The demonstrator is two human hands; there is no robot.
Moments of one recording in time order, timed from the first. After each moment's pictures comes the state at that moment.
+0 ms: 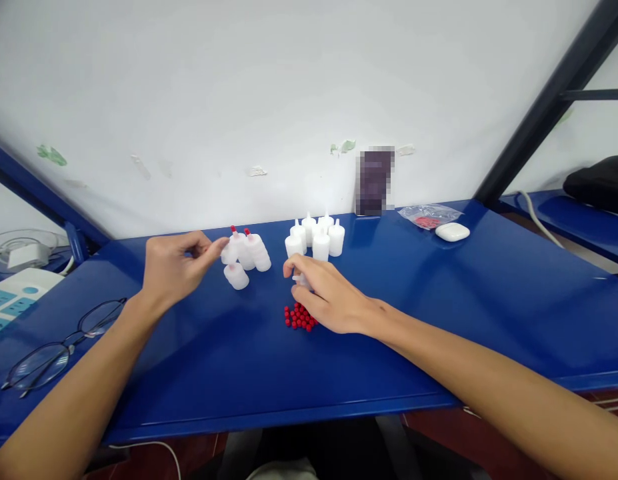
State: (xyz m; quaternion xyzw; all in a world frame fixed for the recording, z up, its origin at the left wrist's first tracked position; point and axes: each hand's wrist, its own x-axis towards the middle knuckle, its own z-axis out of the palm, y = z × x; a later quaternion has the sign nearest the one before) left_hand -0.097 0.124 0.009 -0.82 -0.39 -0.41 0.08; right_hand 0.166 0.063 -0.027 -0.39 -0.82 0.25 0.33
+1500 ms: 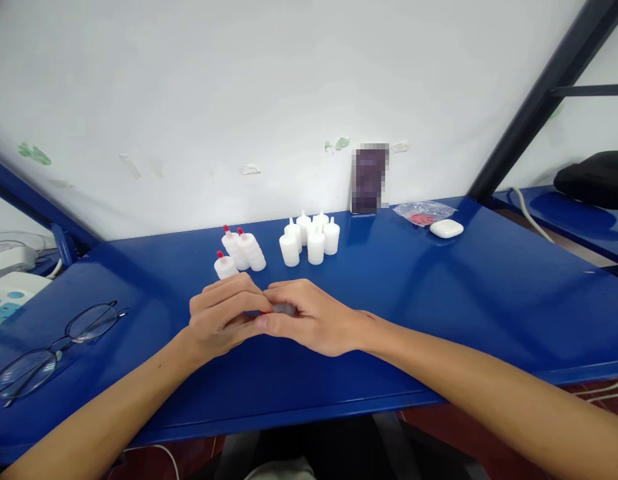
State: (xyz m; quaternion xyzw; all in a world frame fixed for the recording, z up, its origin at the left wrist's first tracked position) left_hand -0.035 0.082 -0.028 -0.87 -0.04 -0.49 0.01; right_hand 0.150 0.049 -0.024 -0.26 -0.80 0.44 0.32
